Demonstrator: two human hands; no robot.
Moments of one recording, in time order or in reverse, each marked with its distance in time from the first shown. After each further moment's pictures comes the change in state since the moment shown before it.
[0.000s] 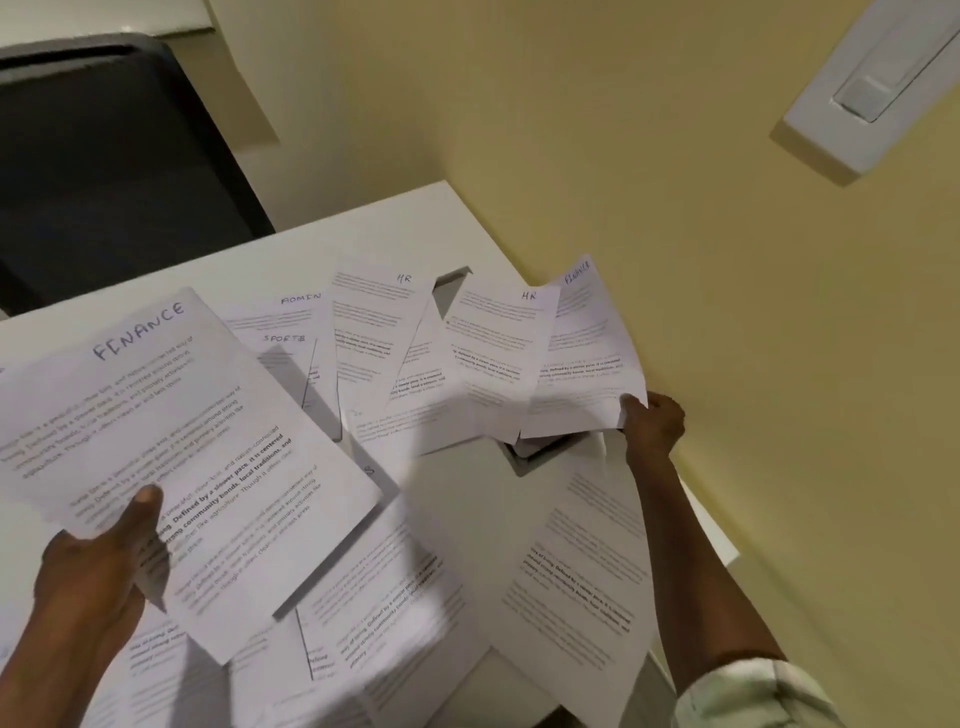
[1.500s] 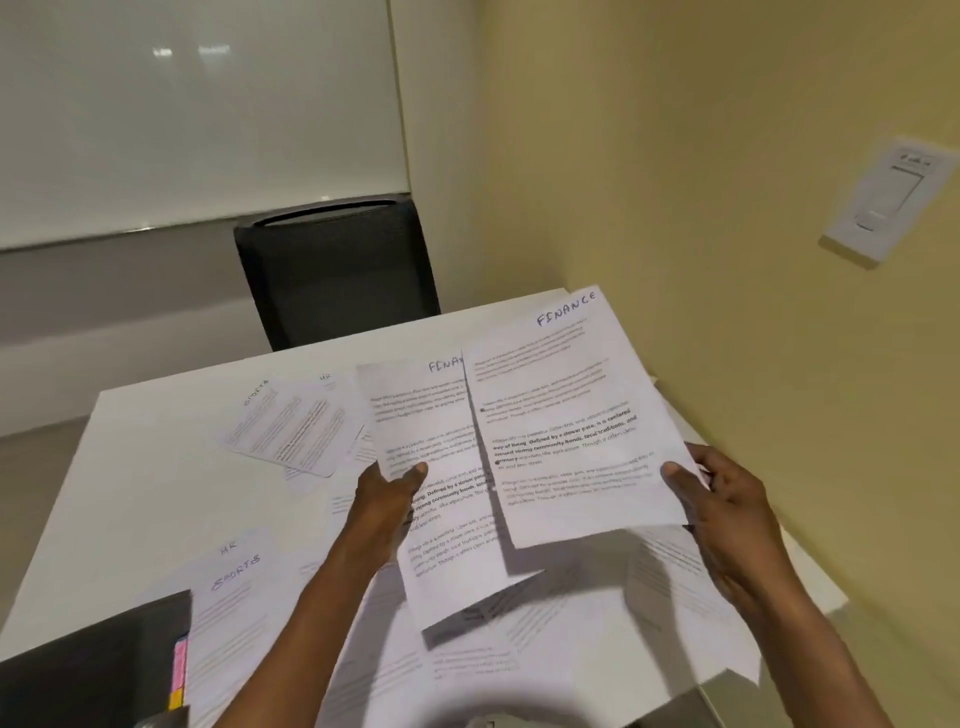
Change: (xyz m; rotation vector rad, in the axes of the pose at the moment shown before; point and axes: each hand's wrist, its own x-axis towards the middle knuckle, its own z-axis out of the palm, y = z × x) left_hand -0.213 0.117 0.030 -0.134 -0.234 0.004; right_hand -0.323 -0.082 -0.124 0.274 -0.638 -0.339
